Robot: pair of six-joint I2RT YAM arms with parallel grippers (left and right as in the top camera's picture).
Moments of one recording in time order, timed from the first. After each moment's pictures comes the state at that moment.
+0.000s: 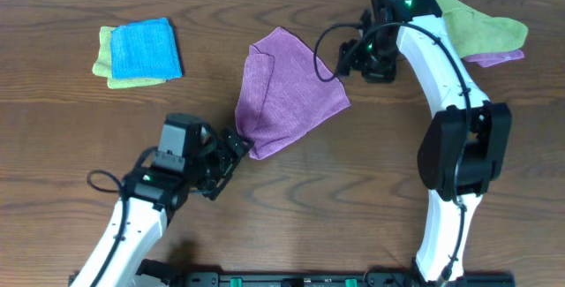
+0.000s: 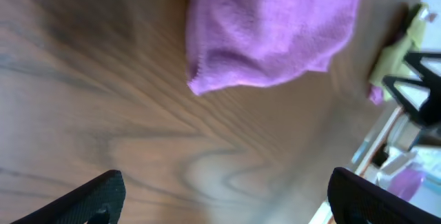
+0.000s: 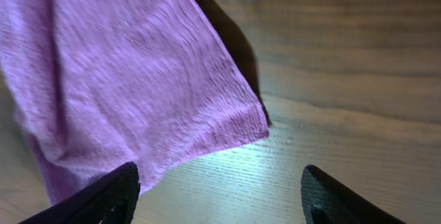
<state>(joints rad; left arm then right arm) -0.29 1.10 0.61 -0.48 0.42 -1.20 0.17 2.21 1.94 -1.20 -0.27 0.25</state>
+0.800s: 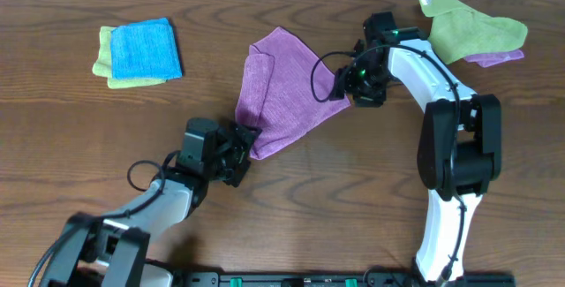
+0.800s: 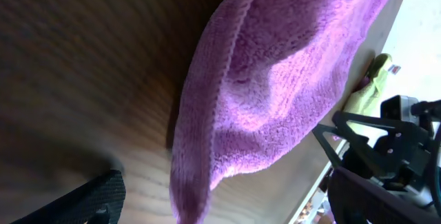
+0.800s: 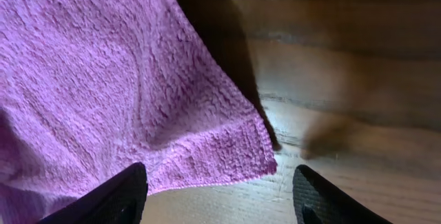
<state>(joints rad) -0.32 1.50 0.43 0.28 0.42 -1.46 0.17 2.21 1.67 -0.96 -0.34 0.29</state>
